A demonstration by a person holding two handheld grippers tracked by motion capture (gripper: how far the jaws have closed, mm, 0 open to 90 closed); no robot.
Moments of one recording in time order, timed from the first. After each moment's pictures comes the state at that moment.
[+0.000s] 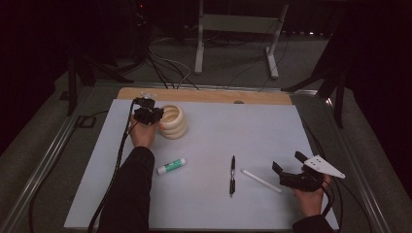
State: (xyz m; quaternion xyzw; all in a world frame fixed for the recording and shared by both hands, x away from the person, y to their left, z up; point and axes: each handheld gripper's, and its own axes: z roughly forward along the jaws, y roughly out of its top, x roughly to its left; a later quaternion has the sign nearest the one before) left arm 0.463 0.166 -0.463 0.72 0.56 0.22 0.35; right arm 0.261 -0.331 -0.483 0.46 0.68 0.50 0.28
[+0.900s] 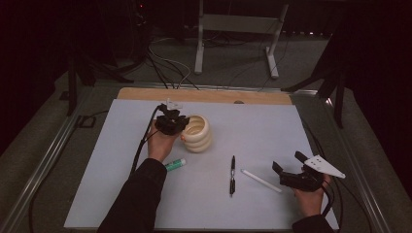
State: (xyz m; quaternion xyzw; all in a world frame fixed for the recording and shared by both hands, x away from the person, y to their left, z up) left arm 0.413 0.089 -0.441 0.79 0.44 0.18 0.39; right arm 0.262 -0.331 -0.483 0.46 0.68 0.50 0.28
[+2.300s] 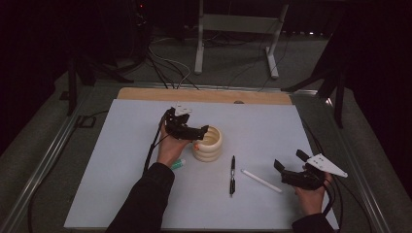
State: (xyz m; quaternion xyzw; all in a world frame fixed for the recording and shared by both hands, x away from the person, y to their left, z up) left arm 0.403 0.073 -0.443 0.77 0.41 0.18 0.46; right arm 0.267 -0.336 -0.483 0.46 0.67 0.51 0.28
